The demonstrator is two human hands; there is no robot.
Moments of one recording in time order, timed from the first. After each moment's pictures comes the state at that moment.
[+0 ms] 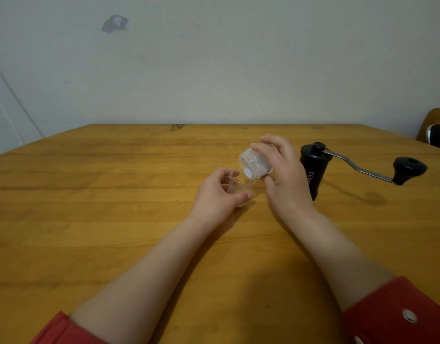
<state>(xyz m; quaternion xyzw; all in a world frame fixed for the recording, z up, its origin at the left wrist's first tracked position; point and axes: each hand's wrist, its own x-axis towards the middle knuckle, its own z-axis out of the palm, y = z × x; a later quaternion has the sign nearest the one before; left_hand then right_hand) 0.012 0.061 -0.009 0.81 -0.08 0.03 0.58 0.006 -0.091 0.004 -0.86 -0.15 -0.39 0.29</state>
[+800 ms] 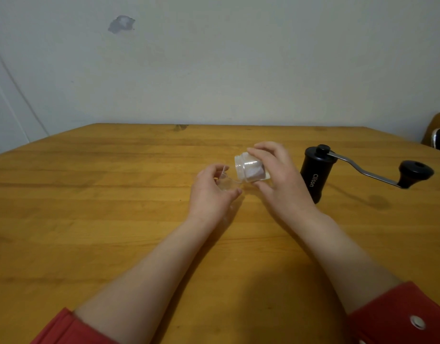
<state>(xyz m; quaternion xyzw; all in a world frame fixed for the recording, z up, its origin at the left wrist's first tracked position) 0.023 0.067 -0.017 0.83 -0.03 0.13 0.54 0.003 -0.088 0.006 -0.89 -0.19 -0.30 0.30</state>
